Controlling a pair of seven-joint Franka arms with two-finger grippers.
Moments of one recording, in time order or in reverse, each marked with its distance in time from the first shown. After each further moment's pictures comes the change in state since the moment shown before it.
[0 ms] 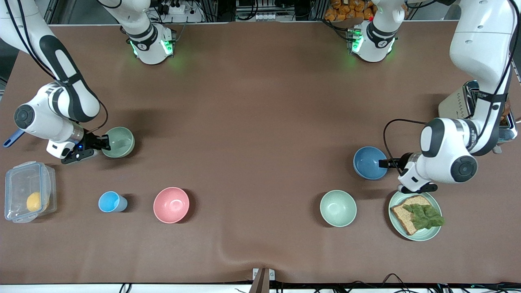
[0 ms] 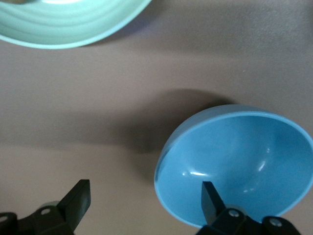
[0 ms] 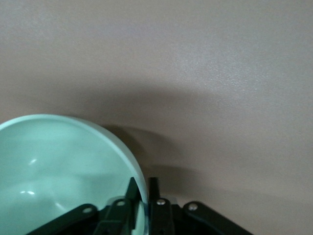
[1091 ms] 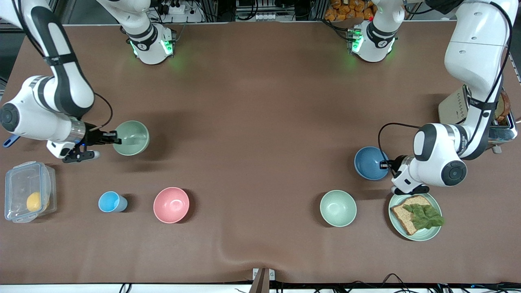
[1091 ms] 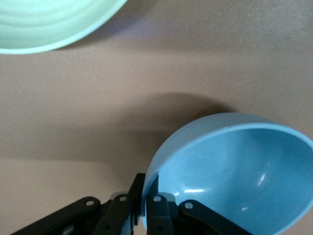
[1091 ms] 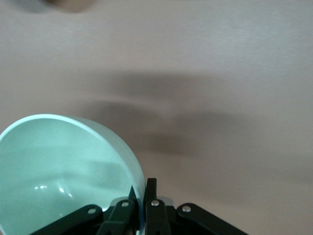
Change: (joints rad) left arm -0.001 0.041 -0.008 0.015 0.000 0.022 0.002; right arm 0.010 -0.155 0.184 0.118 0.152 -0.396 0.323
